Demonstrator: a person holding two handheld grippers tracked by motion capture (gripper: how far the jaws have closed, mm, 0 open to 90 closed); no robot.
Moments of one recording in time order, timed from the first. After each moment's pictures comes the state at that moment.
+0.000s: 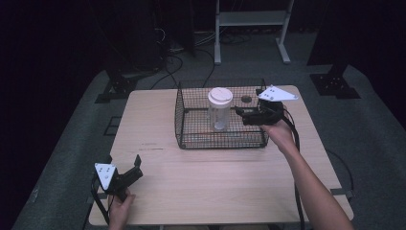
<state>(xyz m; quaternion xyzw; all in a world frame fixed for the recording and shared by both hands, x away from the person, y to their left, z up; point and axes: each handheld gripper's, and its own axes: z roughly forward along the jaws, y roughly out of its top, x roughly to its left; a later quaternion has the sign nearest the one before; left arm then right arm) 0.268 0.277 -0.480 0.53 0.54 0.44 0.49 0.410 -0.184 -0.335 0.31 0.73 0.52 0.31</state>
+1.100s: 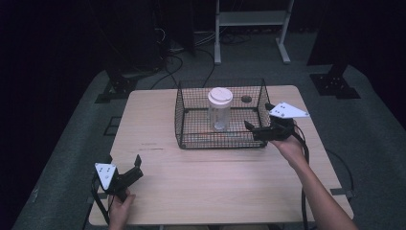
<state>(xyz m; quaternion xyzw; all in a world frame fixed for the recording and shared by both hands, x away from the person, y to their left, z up) 0.268 0.276 -0.480 0.53 0.54 0.44 0.49 0.380 -0.212 -0.364 0.32 0.74 0.51 0.31</state>
